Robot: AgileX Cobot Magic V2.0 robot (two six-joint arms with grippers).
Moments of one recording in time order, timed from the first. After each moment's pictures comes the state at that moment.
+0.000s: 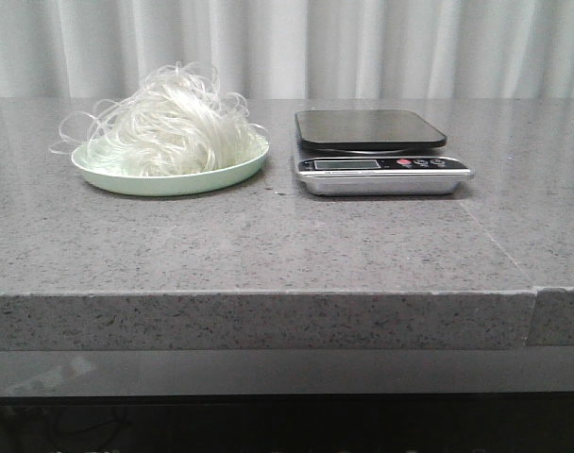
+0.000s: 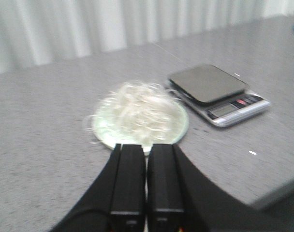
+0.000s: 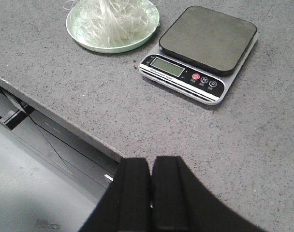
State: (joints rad) left arm -0.42 0.34 -0.61 -0.02 0.53 0.04; right arm 0.55 0.58 -0.82 0.05 0.83 0.00
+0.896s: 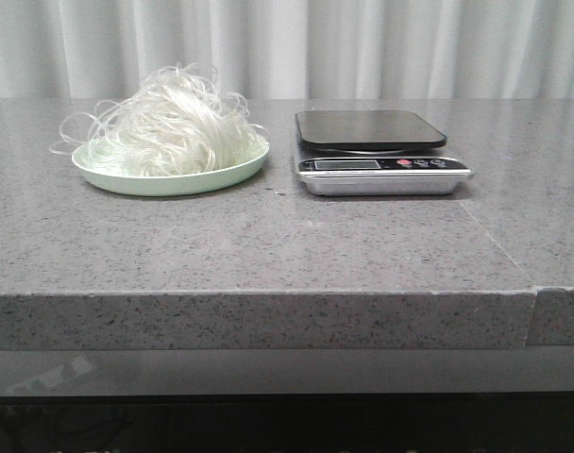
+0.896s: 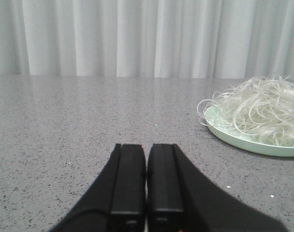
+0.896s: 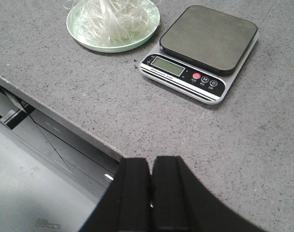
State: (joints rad) left arm -0.04 0.00 0.00 -0.08 0.04 0.04; right arm 0.55 0.58 -0.81 0.05 0.83 0.00
